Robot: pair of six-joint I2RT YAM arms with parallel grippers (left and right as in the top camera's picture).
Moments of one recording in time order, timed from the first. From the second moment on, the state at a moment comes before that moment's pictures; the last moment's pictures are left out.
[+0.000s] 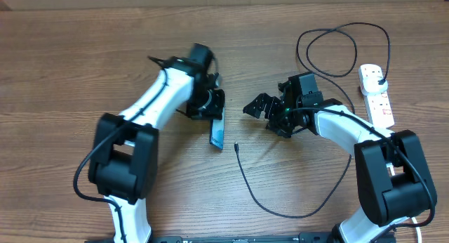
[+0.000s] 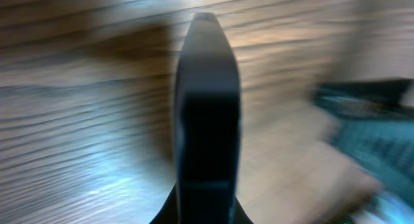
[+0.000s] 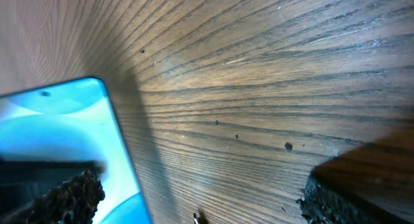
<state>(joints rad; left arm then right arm) -0.33 2.03 1.50 -0.96 0.47 -0.30 0.26 1.81 0.95 -0.25 -0.57 0.72</state>
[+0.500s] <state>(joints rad) -0.07 2.03 1.50 -0.98 0.95 -0.10 0.26 1.81 0.95 -0.25 -0.57 0.72</state>
